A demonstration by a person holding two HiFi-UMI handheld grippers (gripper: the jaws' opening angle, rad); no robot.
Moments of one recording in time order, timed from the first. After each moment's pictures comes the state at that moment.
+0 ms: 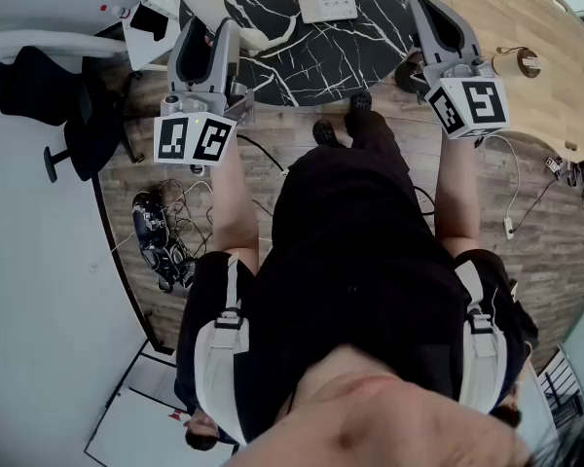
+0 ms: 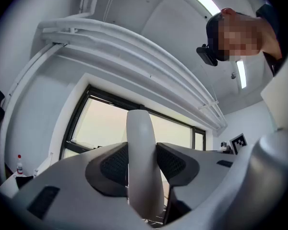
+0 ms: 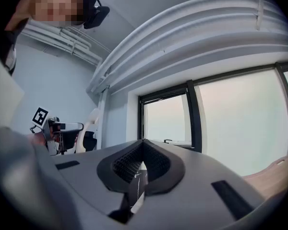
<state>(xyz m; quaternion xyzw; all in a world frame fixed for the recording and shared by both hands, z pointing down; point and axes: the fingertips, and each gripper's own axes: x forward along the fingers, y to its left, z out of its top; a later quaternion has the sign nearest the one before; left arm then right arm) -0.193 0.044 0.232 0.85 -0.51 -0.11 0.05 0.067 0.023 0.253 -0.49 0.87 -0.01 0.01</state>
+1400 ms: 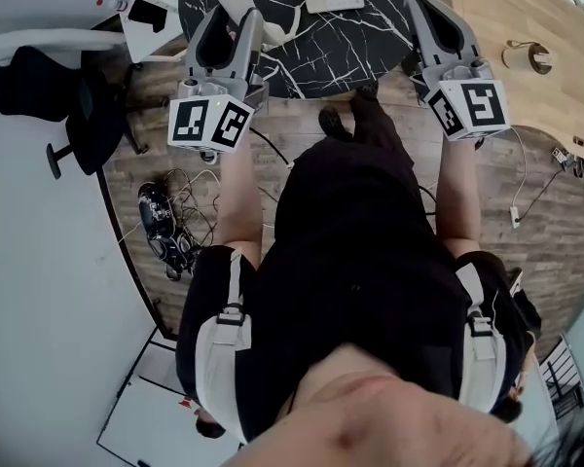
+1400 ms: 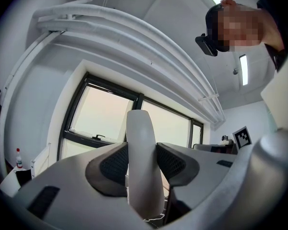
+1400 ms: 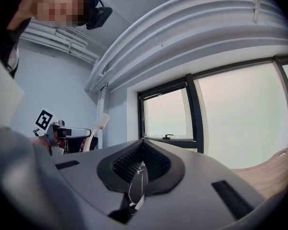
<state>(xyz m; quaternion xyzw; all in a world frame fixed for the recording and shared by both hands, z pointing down) -0.173 0.019 0.269 0.86 -0.50 -0.07 0.08 0.055 0.017 0.277 -0.49 0.87 -0.04 0.01</state>
